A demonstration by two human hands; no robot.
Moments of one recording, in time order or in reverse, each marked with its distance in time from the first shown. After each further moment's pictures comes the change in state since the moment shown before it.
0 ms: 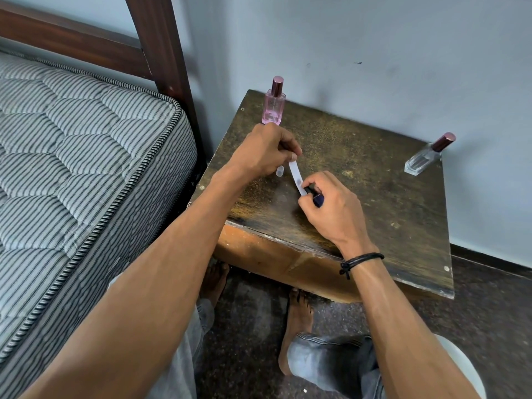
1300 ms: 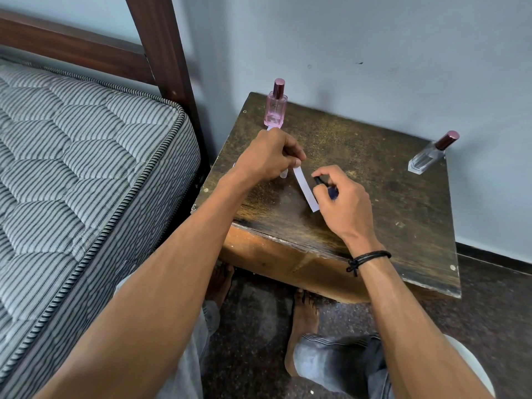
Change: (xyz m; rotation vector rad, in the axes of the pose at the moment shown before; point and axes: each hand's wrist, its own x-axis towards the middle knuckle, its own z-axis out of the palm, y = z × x) left_hand -0.006 0.008 0.001 -0.047 -0.049 -0.040; right_hand 0.004 0.002 -0.005 0.134 0.065 0.201
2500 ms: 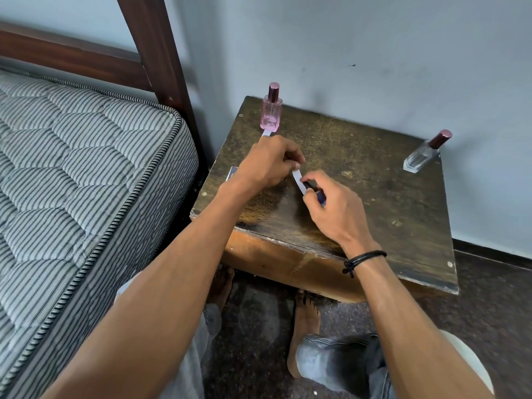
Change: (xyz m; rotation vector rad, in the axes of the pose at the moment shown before) left_hand -0.003 0.003 0.008 0.072 0.032 0.055; right_hand -0.006 -0.005 -0.002 -0.093 -0.090 -0.106
